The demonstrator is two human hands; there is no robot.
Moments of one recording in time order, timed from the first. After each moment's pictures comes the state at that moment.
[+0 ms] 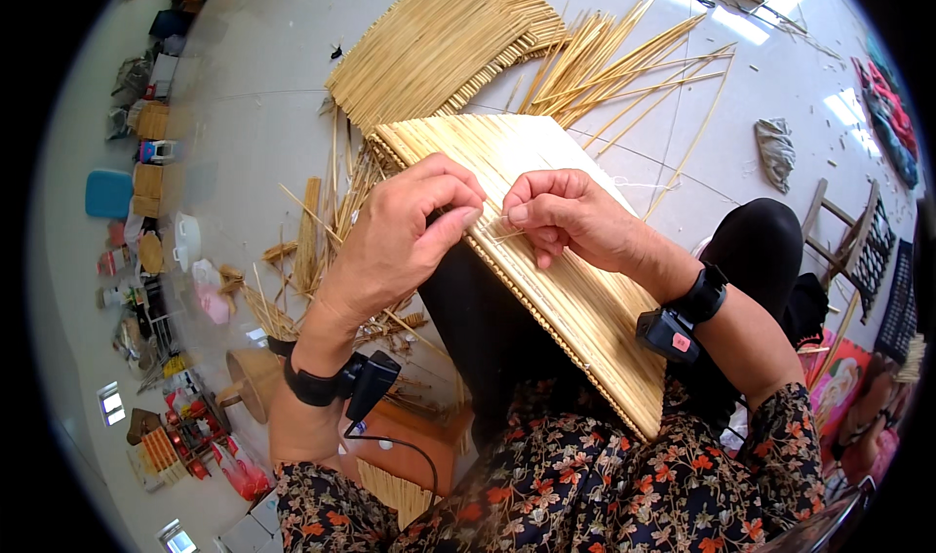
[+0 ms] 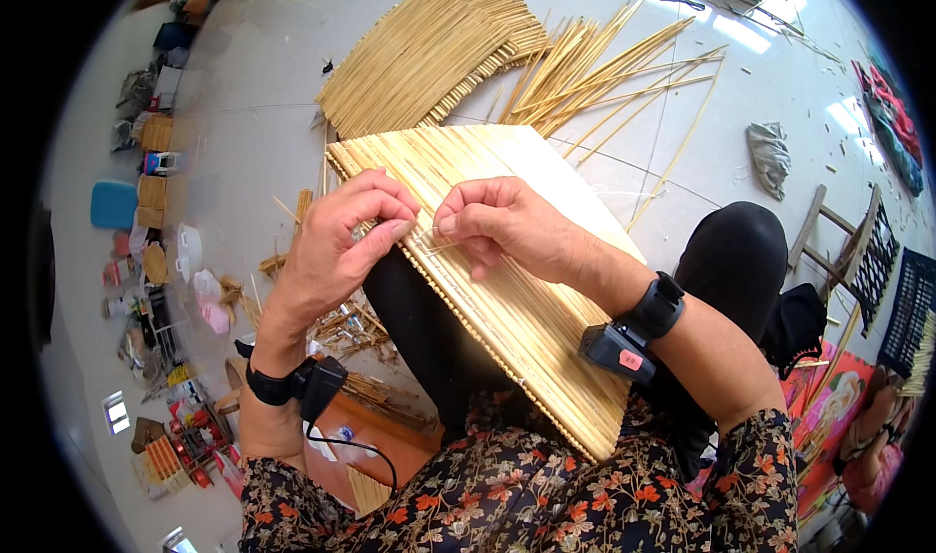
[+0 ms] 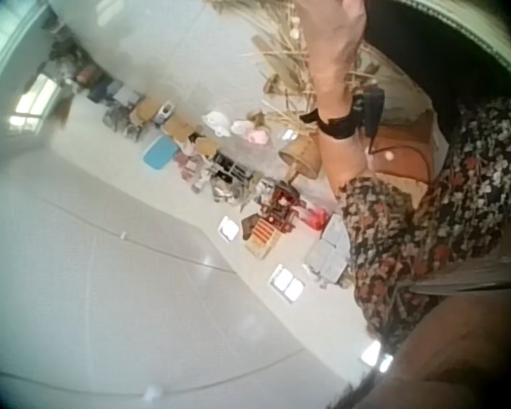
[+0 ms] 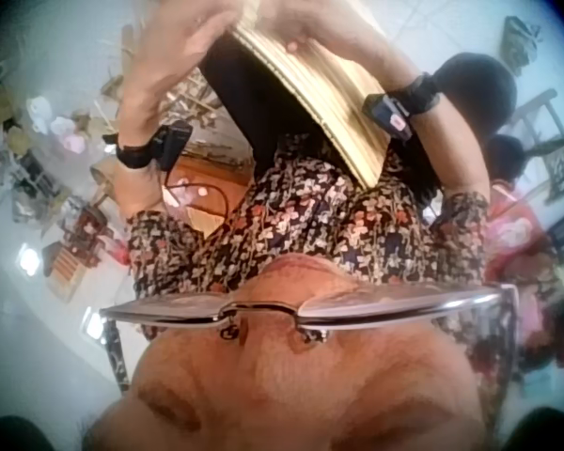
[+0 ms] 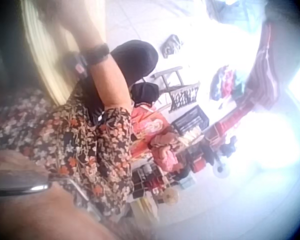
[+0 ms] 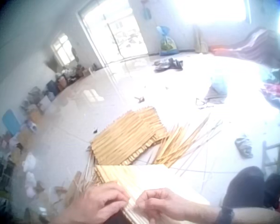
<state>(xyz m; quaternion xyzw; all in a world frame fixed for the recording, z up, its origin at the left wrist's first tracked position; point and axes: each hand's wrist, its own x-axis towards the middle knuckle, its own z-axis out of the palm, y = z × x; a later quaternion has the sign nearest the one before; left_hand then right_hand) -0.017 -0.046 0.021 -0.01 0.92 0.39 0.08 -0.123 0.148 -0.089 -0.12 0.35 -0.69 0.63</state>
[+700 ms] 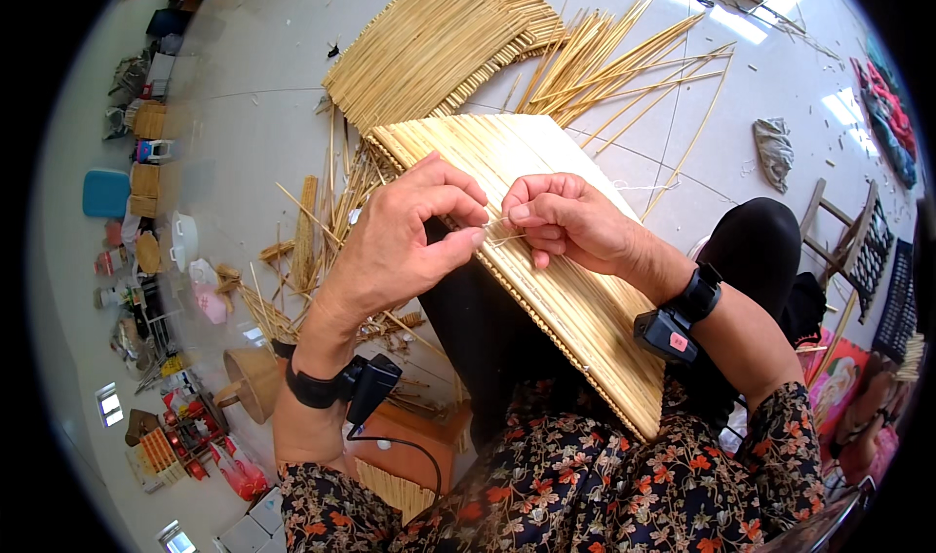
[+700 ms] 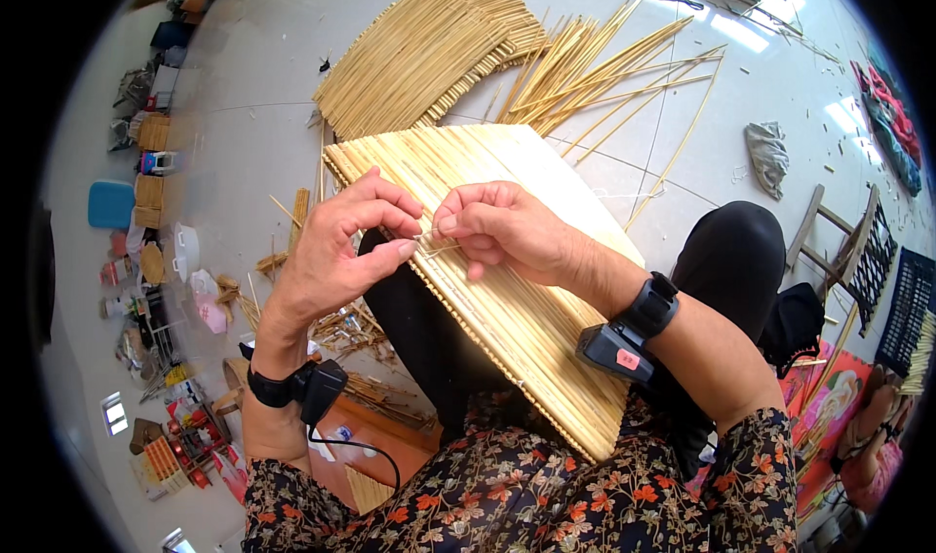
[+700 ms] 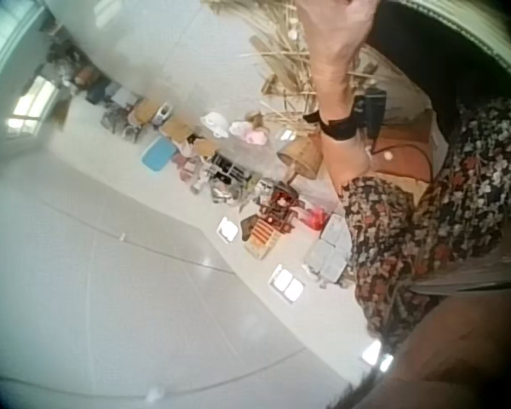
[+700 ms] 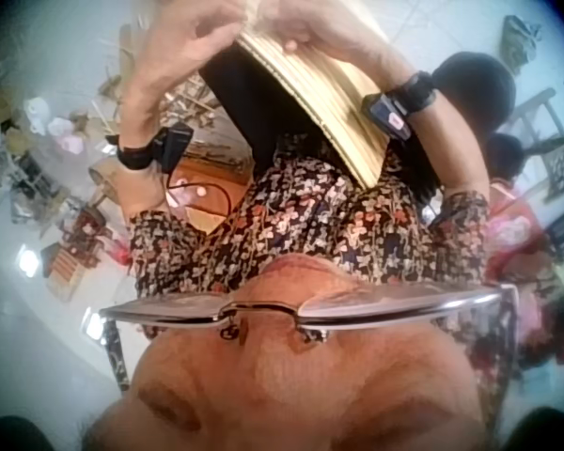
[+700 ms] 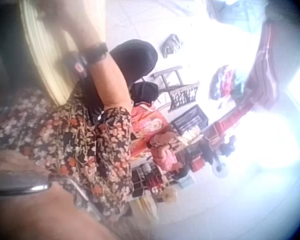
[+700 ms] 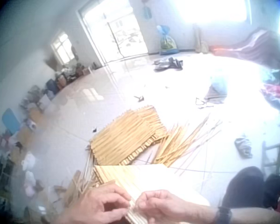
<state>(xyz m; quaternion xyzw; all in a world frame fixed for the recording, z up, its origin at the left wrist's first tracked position) -0.016 -0.045 0.015 -0.01 0.91 0.41 0.07 -0.121 0.146 -0.104 -0.08 0.25 -0.71 0.65</state>
